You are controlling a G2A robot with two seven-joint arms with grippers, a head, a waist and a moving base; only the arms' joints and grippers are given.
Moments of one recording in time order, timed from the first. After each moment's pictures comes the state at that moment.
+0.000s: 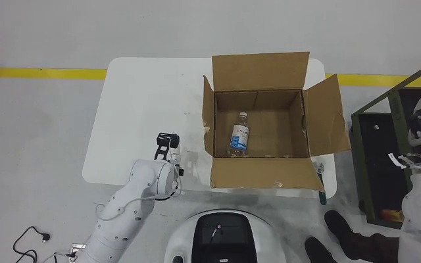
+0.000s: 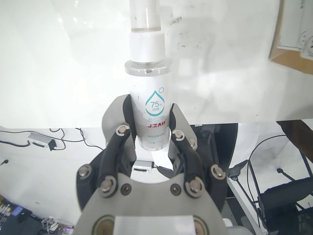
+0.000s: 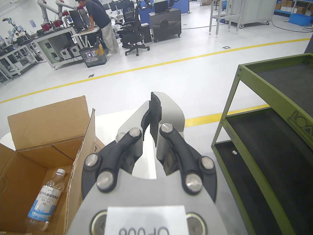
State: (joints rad) left arm 1.05 -1.23 -1.12 -1.81 1.28 0.34 -1.44; right arm -1.46 -1.17 2.00 -2.07 -0.92 0.02 0.23
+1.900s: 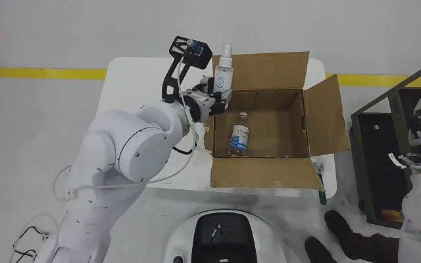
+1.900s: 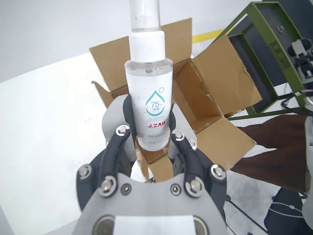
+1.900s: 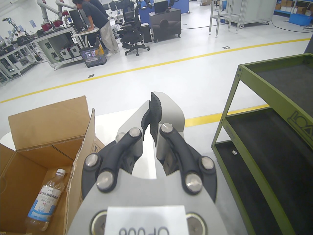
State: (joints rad) left arm 0.59 -1.30 -1.05 -2.04 0.85 0.34 -1.22; right arm -1.46 -1.17 2.00 -2.07 -0.92 0.02 0.23
